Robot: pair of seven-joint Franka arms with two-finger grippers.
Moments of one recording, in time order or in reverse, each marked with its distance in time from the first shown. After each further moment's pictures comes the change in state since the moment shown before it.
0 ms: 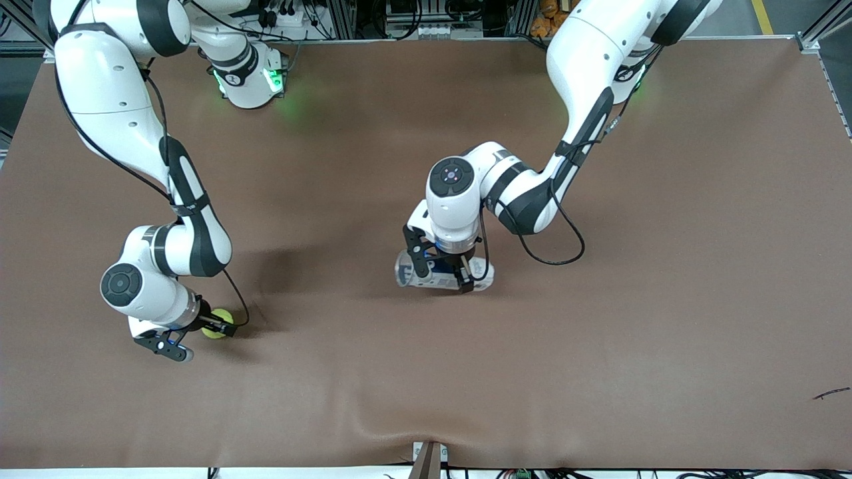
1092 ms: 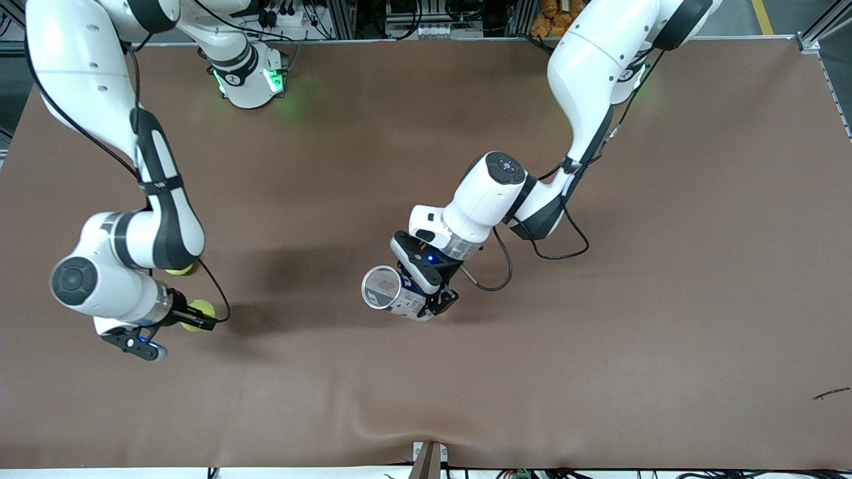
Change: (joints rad) left arm 0.010 0.036 0.000 -0.090 -0.390 0.684 -0.014; right arm -0.010 -0.147 -0.003 0.047 0.004 -0.282 0.000
